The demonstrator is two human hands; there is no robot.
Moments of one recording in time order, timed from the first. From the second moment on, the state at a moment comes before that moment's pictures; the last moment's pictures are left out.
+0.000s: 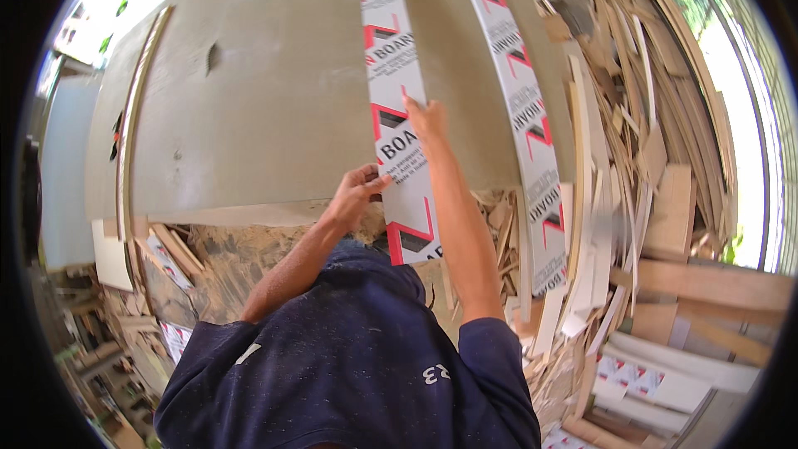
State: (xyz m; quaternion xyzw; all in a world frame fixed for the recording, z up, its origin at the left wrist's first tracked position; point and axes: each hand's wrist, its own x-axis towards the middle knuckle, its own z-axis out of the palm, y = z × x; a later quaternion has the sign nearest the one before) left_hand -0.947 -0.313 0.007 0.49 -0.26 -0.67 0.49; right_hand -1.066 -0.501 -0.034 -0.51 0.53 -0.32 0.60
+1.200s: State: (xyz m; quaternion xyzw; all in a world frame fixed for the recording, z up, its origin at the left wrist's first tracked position) left_hand -0.182 -0.140 0.003 0.92 -0.23 -0.05 0.31; right_hand -0.677 -0.286 -0.077 0.07 0.36 -0.61 0.70
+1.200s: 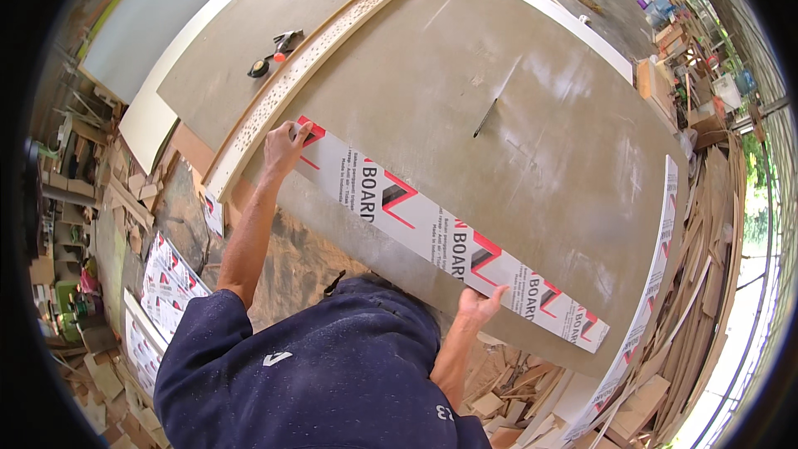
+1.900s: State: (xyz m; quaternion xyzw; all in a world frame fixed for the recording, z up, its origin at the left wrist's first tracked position) left_hand -0.211 -0.183 -0.062 0.74 -0.67 -0.09 0.07; right_hand -0.567 -0.308 -0.100 -0.03 0.51 -0.35 0.79
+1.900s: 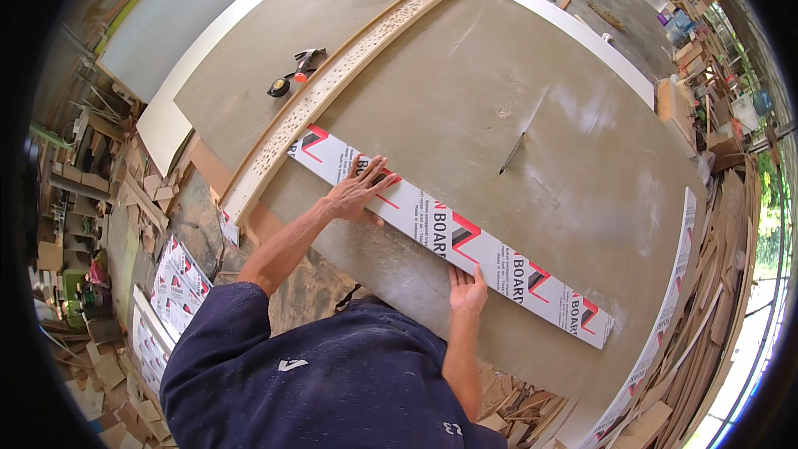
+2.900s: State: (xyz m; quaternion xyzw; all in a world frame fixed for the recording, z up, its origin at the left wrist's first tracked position) left_hand -0.169 -0.270 -0.055 0.75 -0.66 -0.05 0.02; right_hand -0.653 -0.470 -0.030 -0.87 0.47 -0.01 0.14
